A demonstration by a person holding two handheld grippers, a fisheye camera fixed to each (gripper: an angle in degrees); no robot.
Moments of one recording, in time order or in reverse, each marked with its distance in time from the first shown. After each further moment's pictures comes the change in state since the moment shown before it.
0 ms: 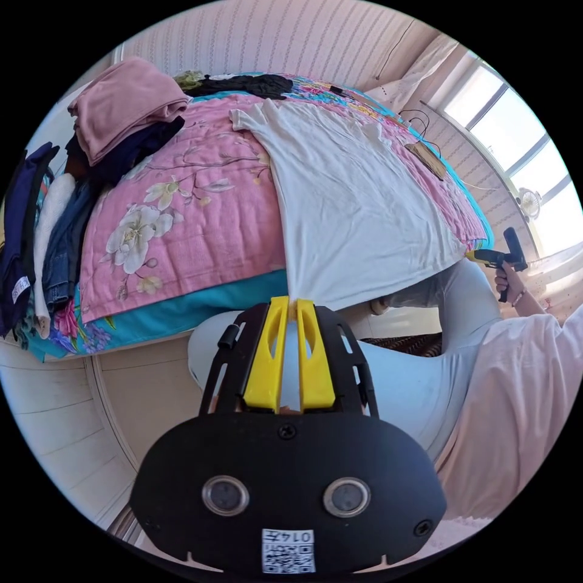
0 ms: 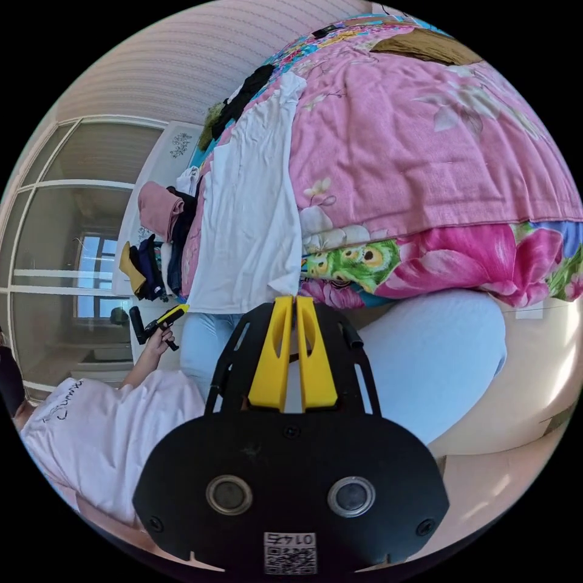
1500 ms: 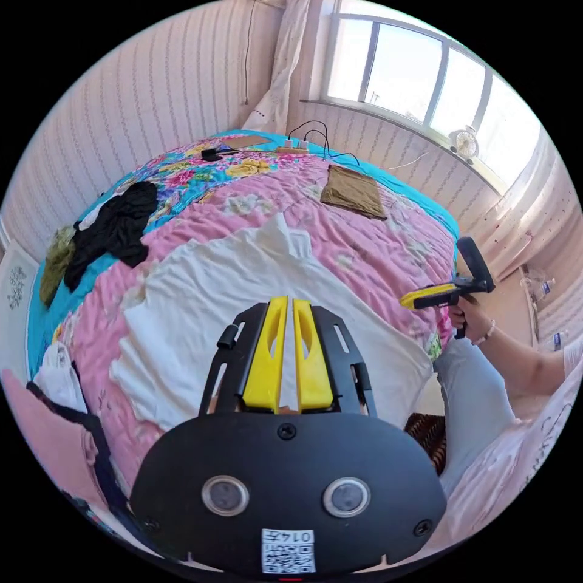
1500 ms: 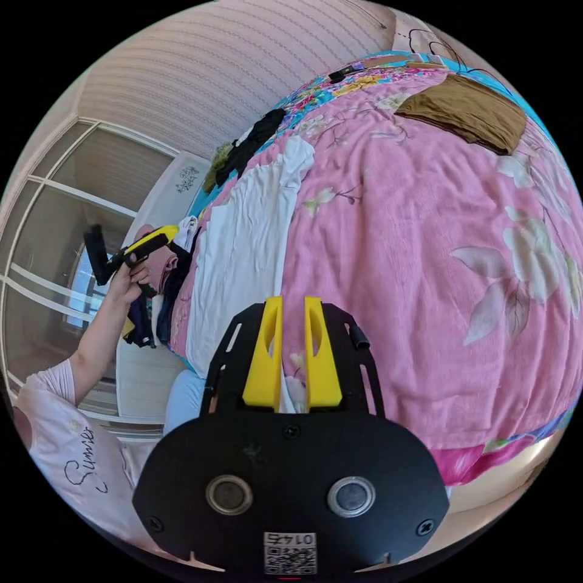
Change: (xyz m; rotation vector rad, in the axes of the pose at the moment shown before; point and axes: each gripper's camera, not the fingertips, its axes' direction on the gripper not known) left arm 0.212 -0.415 0.063 0.173 0.051 0.543; right arm 0.062 -0.217 -0.014 0.233 -0.081 -0.093
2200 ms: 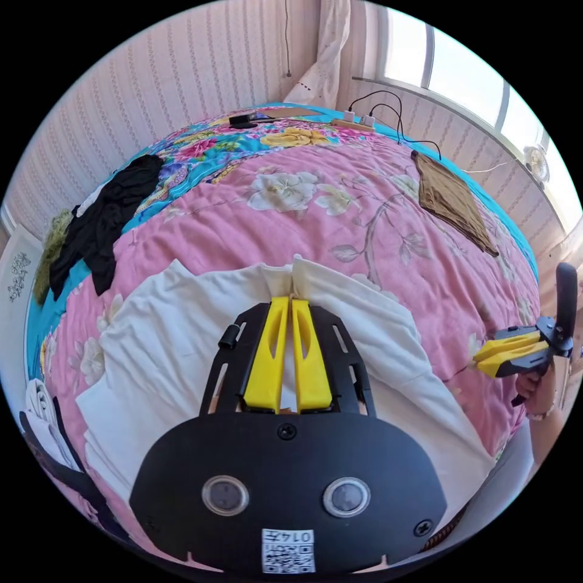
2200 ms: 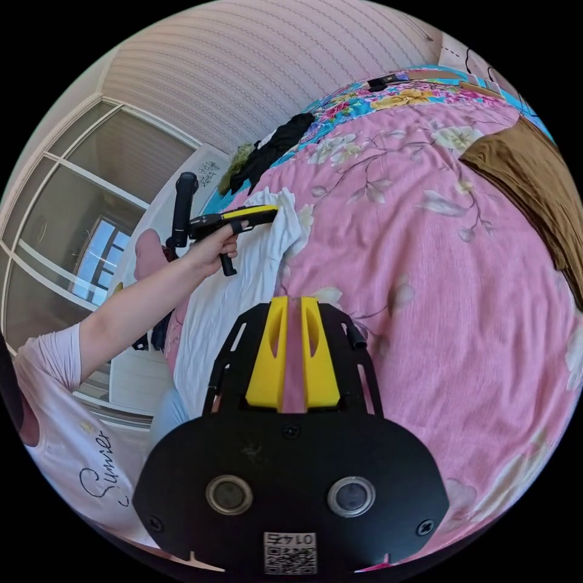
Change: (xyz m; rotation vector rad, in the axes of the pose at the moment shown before) left arm -0.073 -0.105 0.185 -0.076 -0.109 -0.153; right arm 0.031 -0.144 0.006 0.011 -0.034 -0.146
